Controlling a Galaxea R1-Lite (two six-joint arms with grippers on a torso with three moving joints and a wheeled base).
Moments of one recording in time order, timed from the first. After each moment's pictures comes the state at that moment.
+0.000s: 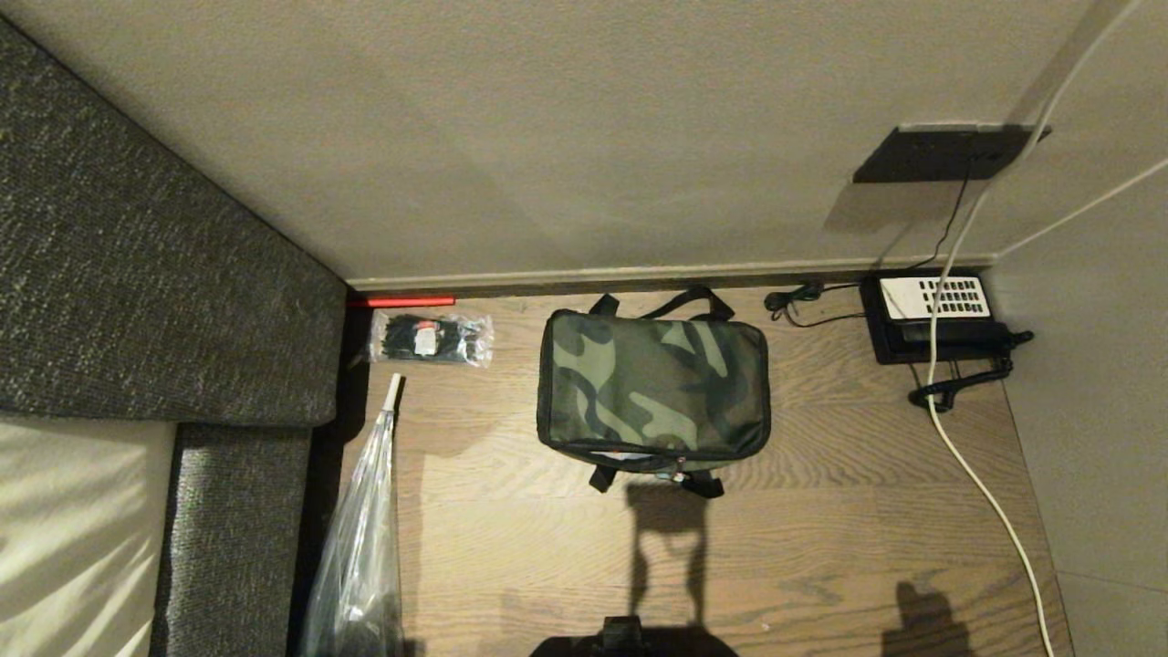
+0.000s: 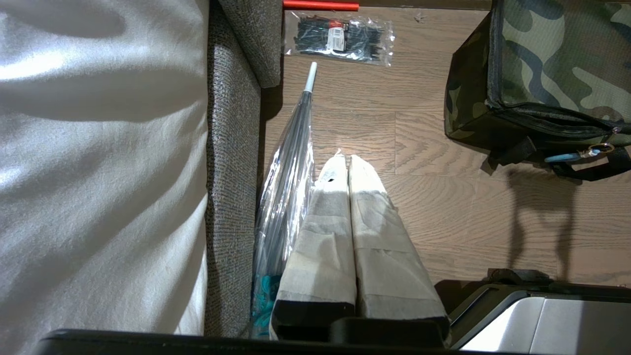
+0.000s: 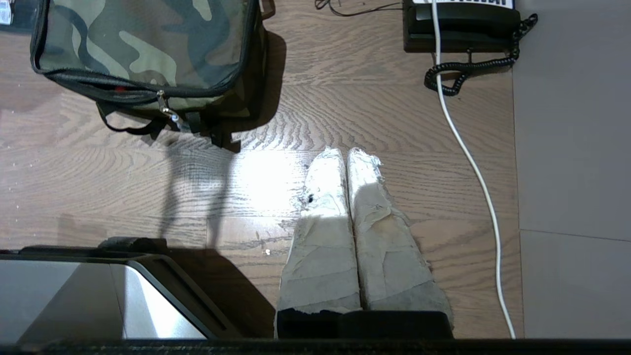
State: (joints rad) left arm 0.00 0.00 0.00 0.00 0.01 -0.01; right arm 0.01 0.00 0.00 0.01 0.01 -0.05
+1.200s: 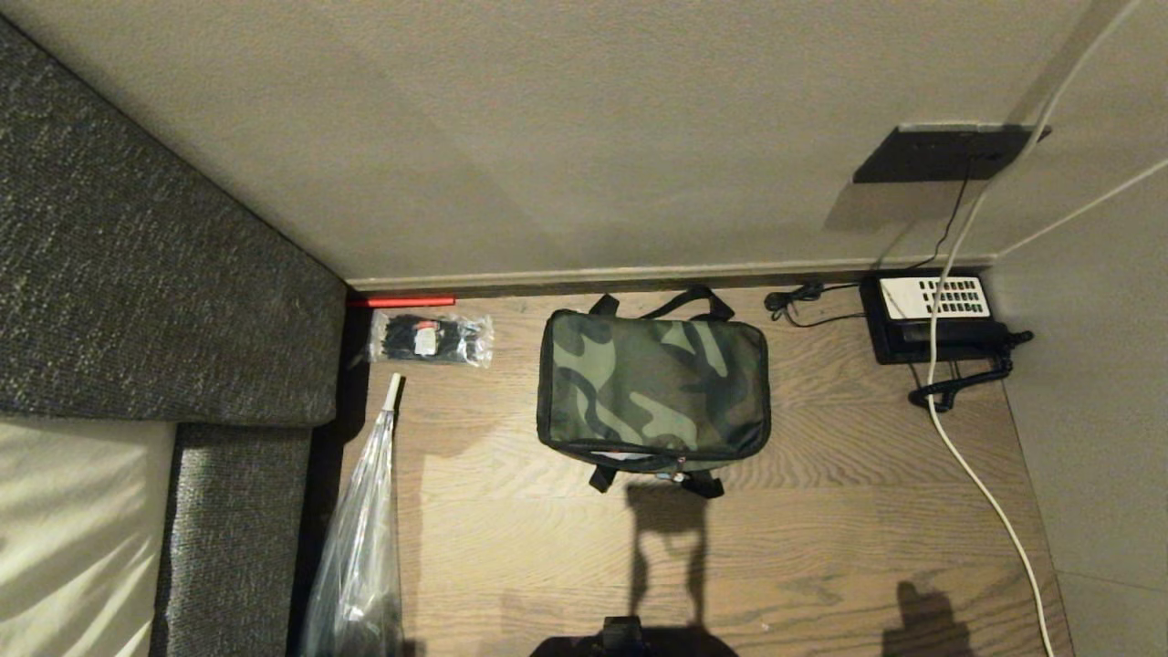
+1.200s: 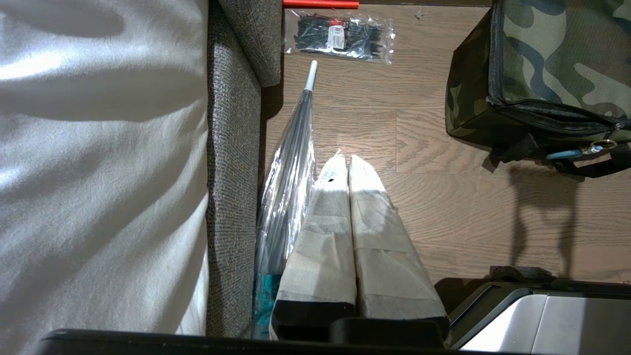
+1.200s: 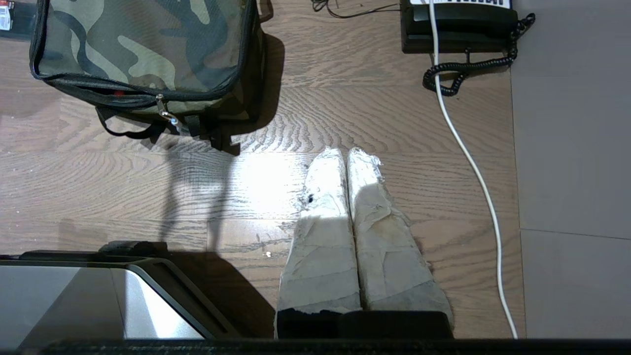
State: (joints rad) left arm 0.00 0.00 0.00 0.01 0.01 0.00; right arm 0.01 0.00 0.00 0.00 0.00 -0.04
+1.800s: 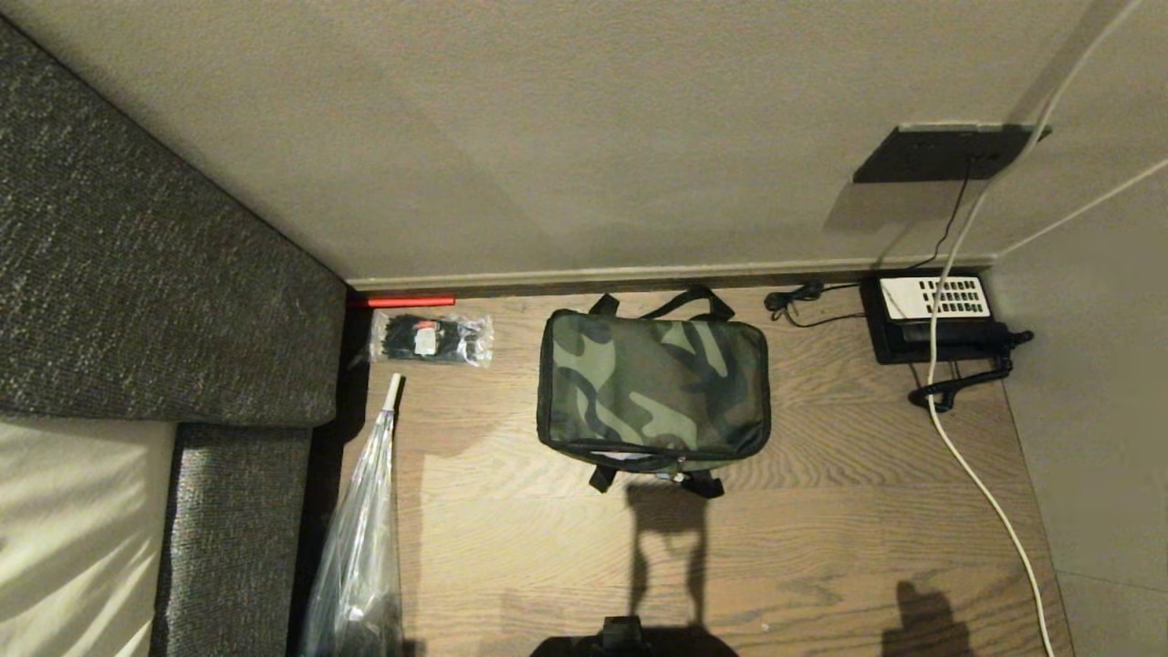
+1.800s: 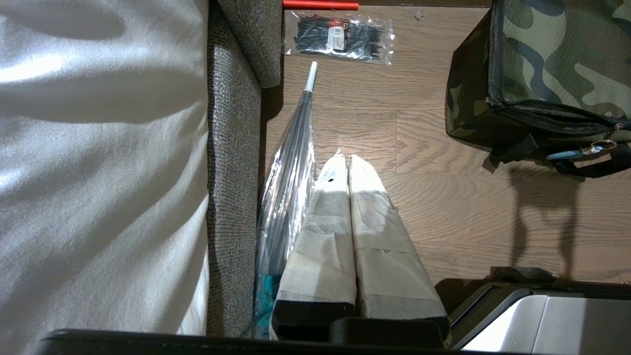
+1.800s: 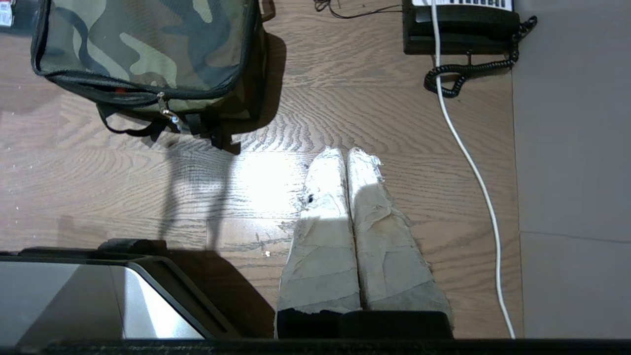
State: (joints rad) left arm 0.00 0.00 0.00 0.00 0.01 0.00; right arm 0.01 0.00 0.00 0.00 0.01 -0.05
